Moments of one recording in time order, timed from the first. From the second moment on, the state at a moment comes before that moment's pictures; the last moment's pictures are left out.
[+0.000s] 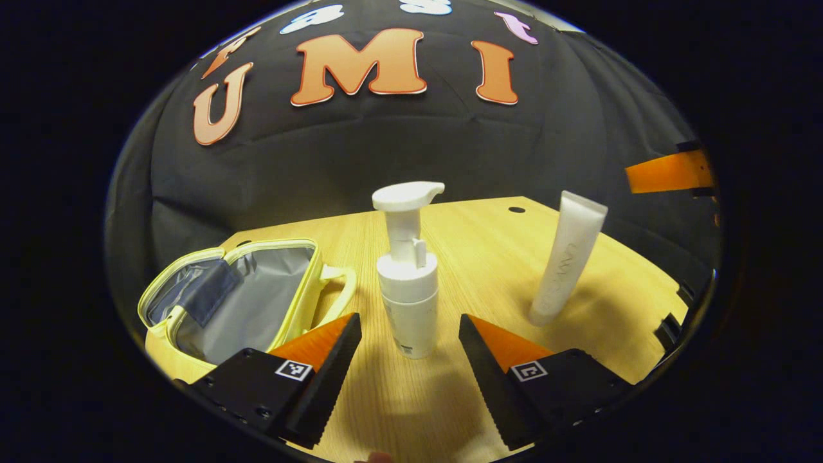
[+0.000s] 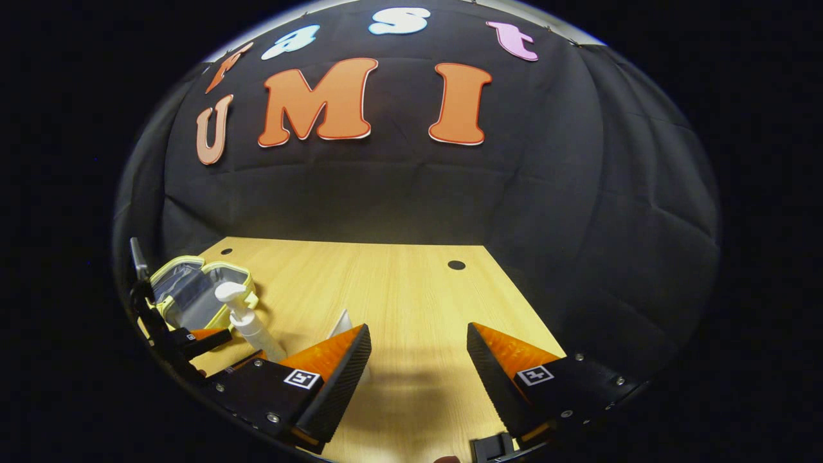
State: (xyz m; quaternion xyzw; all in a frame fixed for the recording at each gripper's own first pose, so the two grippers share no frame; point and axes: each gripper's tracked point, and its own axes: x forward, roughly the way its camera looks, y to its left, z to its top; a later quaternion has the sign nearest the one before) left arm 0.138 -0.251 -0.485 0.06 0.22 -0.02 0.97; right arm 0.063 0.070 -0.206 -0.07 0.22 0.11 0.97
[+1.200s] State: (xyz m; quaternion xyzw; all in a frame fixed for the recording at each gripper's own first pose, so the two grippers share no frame) left arm 0.126 -0.217 -0.398 0.04 0.25 -0.05 0.97; right arm 0.019 0.142 -0.250 -0.06 0.26 0.16 0.95
